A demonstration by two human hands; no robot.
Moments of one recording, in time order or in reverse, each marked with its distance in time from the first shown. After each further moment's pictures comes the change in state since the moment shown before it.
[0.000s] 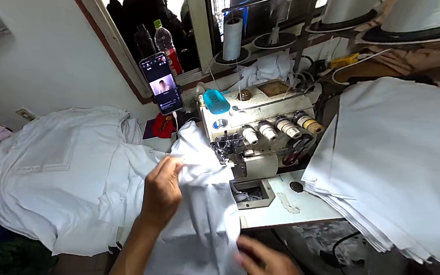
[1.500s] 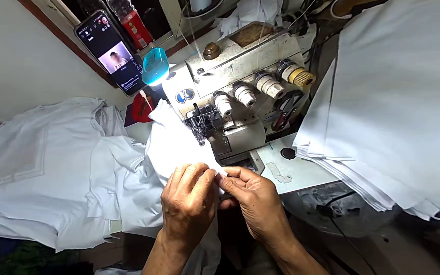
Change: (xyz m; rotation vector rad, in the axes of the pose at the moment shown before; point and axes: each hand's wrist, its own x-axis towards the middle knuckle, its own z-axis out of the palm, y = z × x) left_hand -0.039 0.057 0.059 0.065 -0.069 0.202; right_hand 0.083 -0.041 -0.012 0.787 0.357 0.269
